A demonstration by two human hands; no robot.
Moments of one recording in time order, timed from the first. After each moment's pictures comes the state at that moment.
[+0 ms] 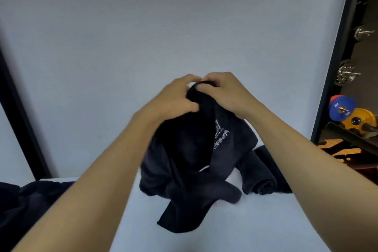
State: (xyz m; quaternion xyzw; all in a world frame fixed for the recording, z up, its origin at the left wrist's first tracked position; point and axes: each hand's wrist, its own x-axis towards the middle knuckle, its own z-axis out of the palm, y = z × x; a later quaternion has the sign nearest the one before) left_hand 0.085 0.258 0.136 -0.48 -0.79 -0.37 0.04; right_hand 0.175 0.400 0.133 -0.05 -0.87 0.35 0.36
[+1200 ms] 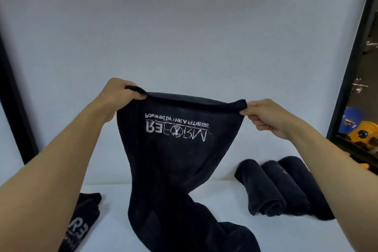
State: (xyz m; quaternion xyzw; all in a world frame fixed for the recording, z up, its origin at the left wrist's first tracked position) left_hand -0.018 0.189 0.152 -0.28 -0.78 -0.56 0.02; right_hand 0.196 0.489 0.116 -0.19 -0.81 0.53 0.20
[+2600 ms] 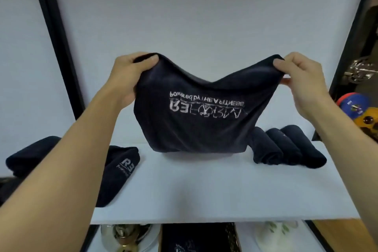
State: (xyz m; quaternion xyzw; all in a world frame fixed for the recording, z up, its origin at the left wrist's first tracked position) left_hand 0.097 0.080 0.147 -0.33 -0.61 -0.72 -0.02; right_hand 0.300 0.349 0.134 -0.05 -0.72 0.51 0.47
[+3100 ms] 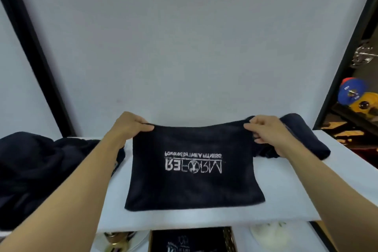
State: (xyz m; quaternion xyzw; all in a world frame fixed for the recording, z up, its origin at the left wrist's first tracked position) left_hand 0.025 0.118 -0.003 -0.18 -0.86 -0.47 -0.12; right_hand 0.252 0.411 -0.017 -0.29 -0.79 0.50 0.21
